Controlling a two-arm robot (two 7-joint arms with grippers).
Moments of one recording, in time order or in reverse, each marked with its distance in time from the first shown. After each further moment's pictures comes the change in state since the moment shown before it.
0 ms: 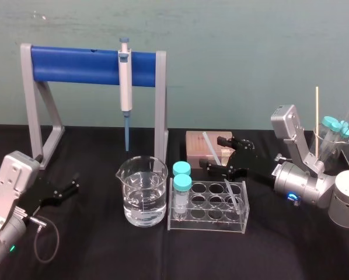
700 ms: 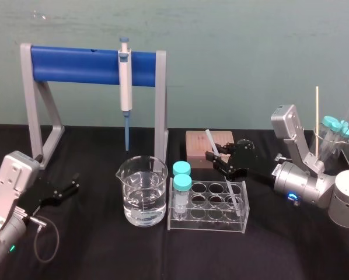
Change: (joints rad) left arm 0.000 0.000 0.000 0.000 0.000 0.000 0.000; right arm 0.000 0.000 0.000 -0.001 0.000 0.001 0.000
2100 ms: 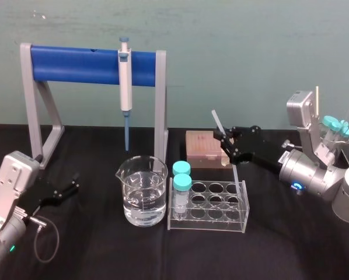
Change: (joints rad) left arm 0.000 0.000 0.000 0.000 0.000 0.000 0.000; right arm -0.055 0.024 0.055 -0.141 0.029 -0.005 -0.050
